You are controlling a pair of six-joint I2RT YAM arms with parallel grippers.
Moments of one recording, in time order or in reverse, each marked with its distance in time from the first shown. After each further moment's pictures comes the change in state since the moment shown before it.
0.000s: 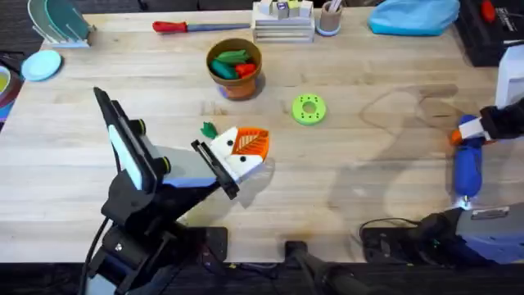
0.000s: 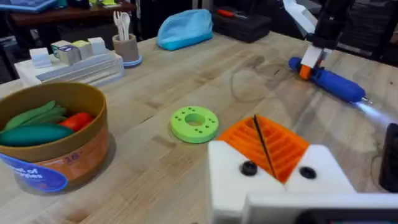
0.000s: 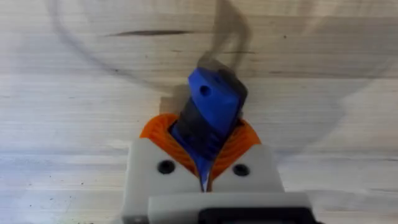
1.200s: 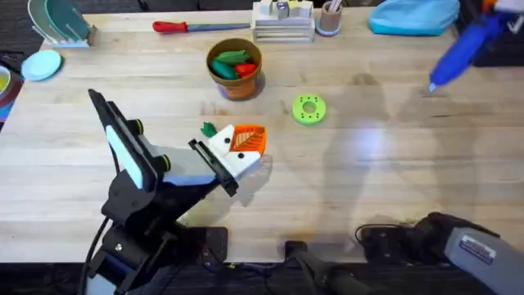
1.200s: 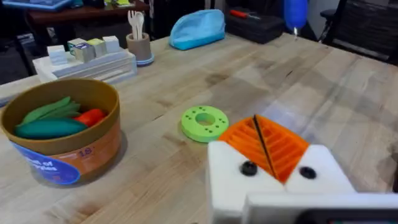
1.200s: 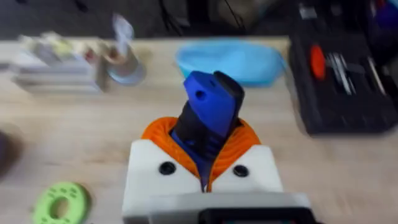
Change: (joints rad) left arm 0.000 0.000 0.000 -0.001 -0.051 0.000; right arm 0.343 -0.618 -0.010 0.426 -0.276 0.542
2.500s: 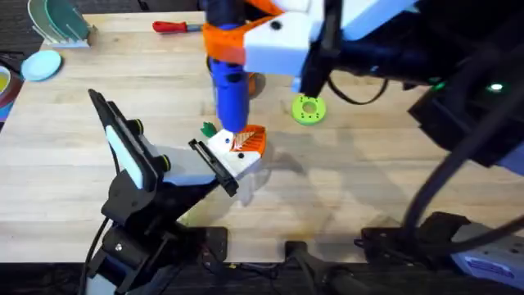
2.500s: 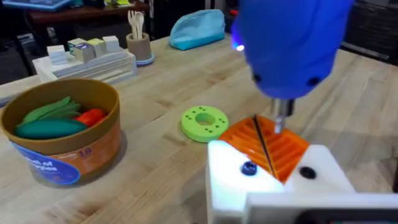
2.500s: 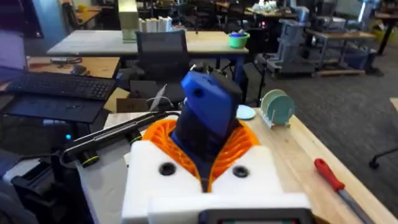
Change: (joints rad) left arm 0.000 0.000 0.000 0.000 0.000 0.000; right arm 1.067 0.058 -0.227 0.946 -0.391 0.199
